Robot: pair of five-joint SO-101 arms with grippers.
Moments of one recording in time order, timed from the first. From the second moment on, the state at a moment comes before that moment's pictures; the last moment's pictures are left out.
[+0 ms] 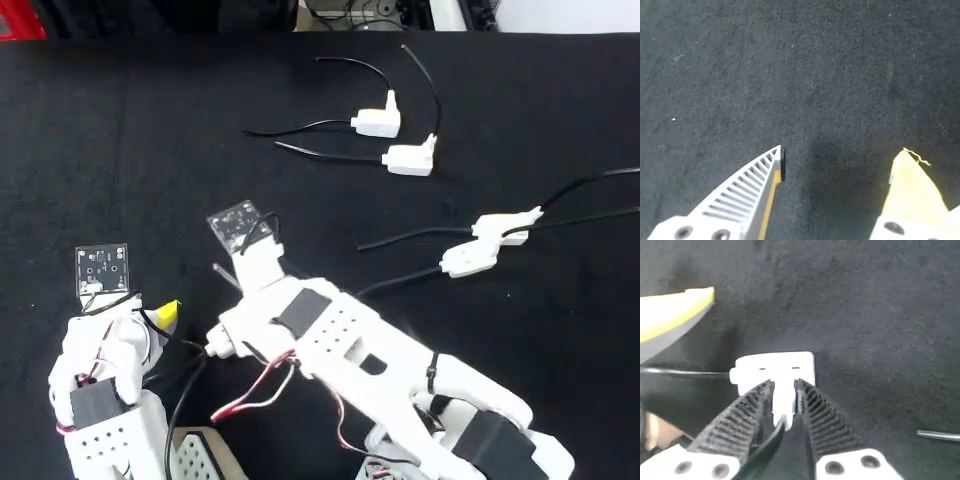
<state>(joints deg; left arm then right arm) -25.5 -104.2 94.6 65.8 -15.9 -51.2 -23.3 51.4 48.0 -21.9</state>
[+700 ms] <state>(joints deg) -25.5 -104.2 94.6 65.8 -15.9 -48.1 -17.2 48.9 44.5 -22.0</state>
